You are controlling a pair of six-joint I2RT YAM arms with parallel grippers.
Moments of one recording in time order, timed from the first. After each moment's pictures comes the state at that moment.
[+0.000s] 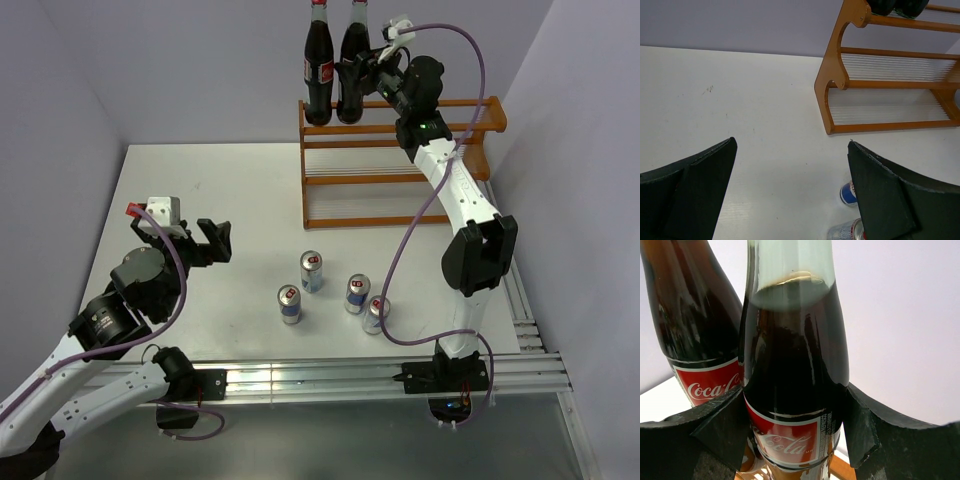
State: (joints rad) left arm -0.85 0.61 0.94 -0.43 -0.67 -0.28; right arm 0.26 1.92 1.97 0.20 -0.36 0.07
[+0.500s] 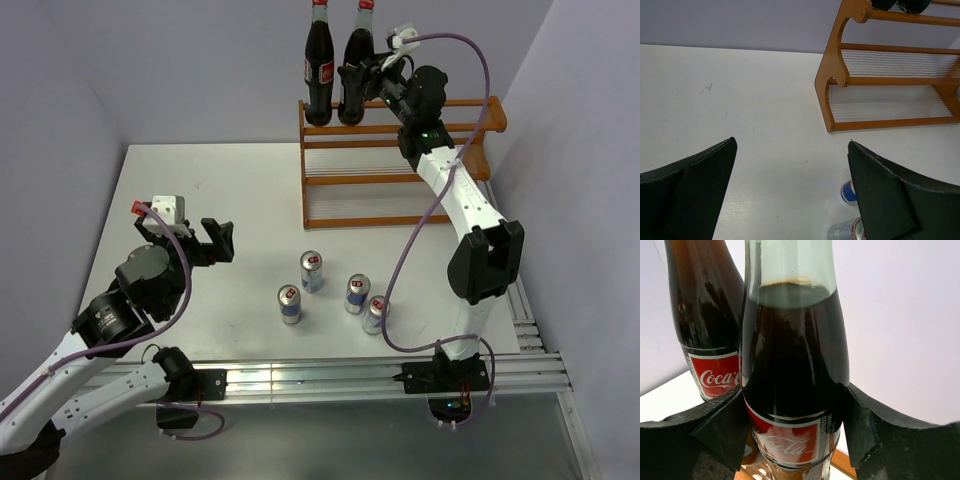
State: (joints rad) left arm -0.85 0.63 0.94 -0.43 -0.67 -0.28; right arm 0.26 1.85 1.84 0.30 -0.35 0.07
